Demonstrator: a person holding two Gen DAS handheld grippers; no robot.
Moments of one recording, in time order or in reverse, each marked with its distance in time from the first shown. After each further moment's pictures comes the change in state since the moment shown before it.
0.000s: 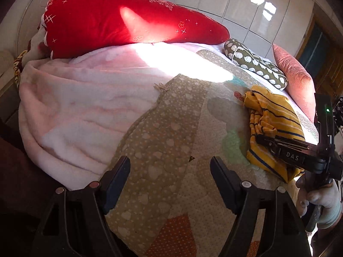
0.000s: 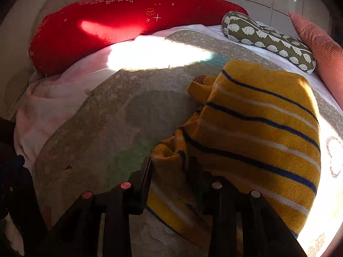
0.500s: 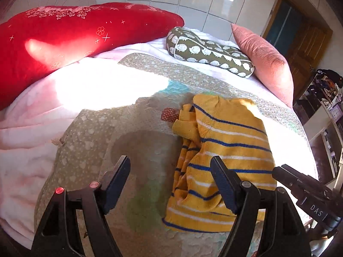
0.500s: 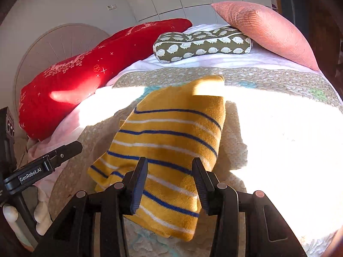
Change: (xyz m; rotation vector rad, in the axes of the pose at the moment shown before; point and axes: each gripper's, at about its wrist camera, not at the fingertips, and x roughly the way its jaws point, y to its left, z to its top) left arm 0.093 -0.160 0.082 0.205 0.085 -0.121; right arm -0.089 -0.103 -0.031 0.346 -0.177 -0.097
